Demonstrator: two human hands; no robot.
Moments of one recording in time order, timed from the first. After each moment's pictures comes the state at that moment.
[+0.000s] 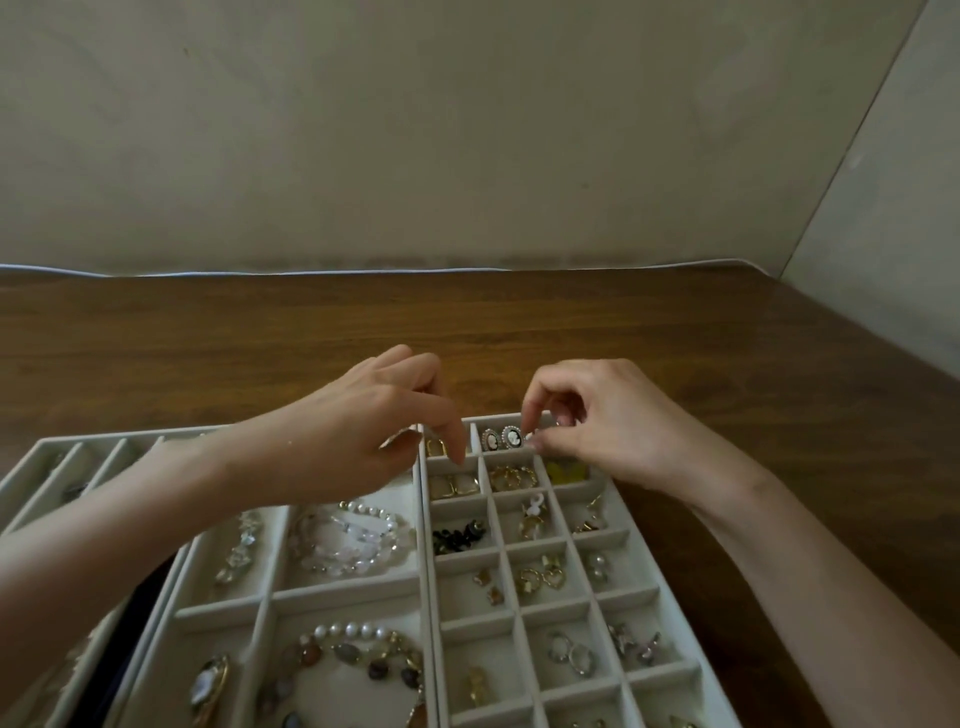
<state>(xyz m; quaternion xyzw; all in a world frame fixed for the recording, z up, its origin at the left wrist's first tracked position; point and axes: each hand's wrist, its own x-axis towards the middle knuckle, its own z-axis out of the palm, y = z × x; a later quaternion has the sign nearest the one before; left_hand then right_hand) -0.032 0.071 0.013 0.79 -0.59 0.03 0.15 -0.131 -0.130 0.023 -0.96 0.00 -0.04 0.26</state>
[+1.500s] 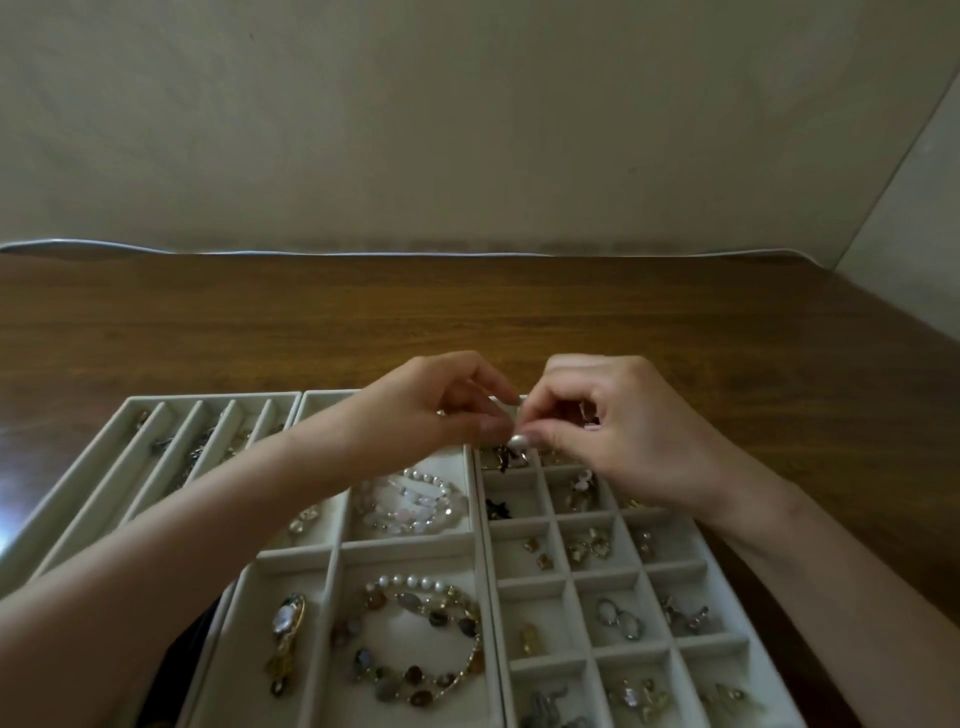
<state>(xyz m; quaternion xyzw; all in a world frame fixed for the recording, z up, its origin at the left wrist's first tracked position) -0.057 0.074 0.010 0.78 -0.38 -0.20 0.45 -0.137 -0.099 0.017 -0.94 -0.15 -0.12 0.28</state>
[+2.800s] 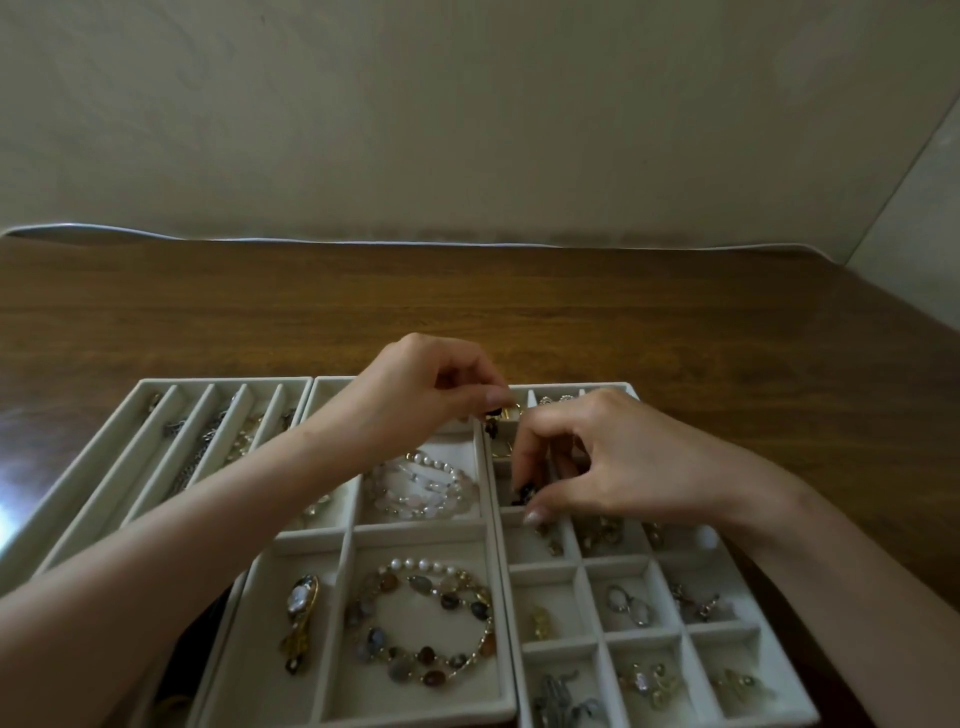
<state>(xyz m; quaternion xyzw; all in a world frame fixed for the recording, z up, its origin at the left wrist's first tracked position) -0.053 0.076 0.005 0.82 -0.37 -0.07 0.43 -0.143 -0.091 0.018 -0.94 -0.13 0.09 0.31</state>
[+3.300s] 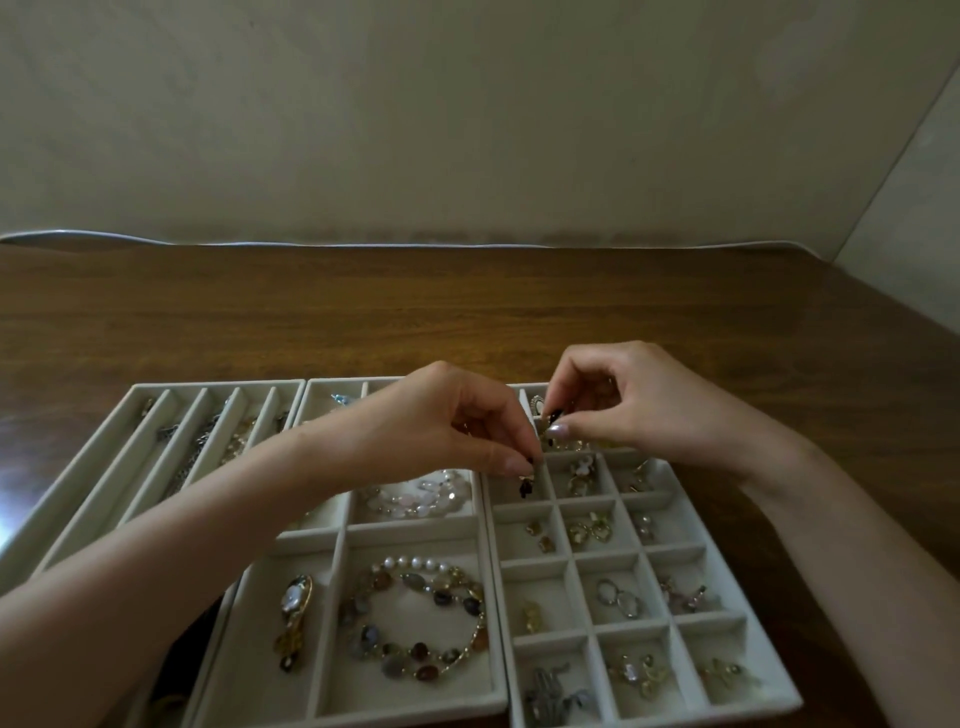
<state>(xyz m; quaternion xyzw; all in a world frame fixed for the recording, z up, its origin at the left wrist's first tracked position) -0.069 0.073 0.015 0.76 -0.45 -0.24 0.41 -0.134 -0.116 0.024 -0.93 -0.05 0.00 0.35</state>
